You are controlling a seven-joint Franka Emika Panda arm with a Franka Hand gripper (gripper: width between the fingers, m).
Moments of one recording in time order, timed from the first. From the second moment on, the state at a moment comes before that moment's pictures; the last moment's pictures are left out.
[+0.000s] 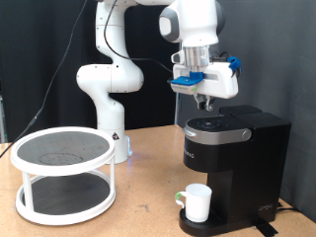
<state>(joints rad) -0.24 -0.15 0.40 -2.18 0.22 2.12 2.23</state>
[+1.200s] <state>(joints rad) -0.24 -0.07 0.41 -2.16 0.26 2.07 2.21</state>
